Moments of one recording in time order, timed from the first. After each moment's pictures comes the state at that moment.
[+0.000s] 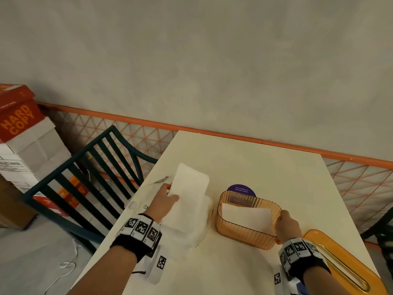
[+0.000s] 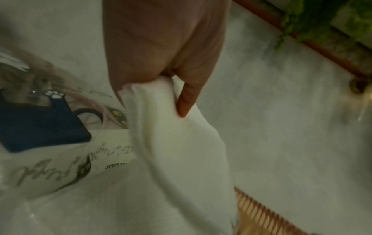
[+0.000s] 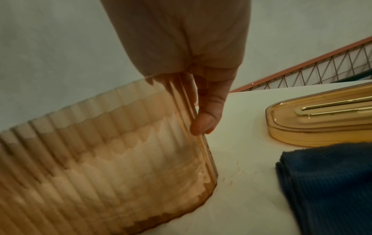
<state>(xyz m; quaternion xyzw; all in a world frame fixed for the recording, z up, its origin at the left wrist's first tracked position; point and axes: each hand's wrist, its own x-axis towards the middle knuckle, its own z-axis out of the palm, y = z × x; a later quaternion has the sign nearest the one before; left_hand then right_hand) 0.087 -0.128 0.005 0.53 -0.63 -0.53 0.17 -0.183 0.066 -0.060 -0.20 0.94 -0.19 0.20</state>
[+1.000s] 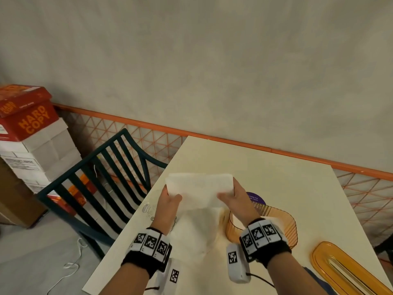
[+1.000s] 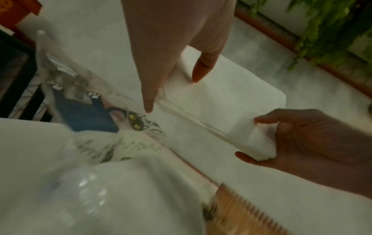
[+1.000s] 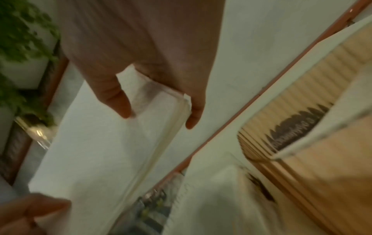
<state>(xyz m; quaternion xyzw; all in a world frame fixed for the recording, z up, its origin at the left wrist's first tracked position) 0.108 -0.117 0.007 0.45 -0.51 -0.63 0.38 -0.065 -0.031 0.029 -0.41 0.68 -0.50 0.35</state>
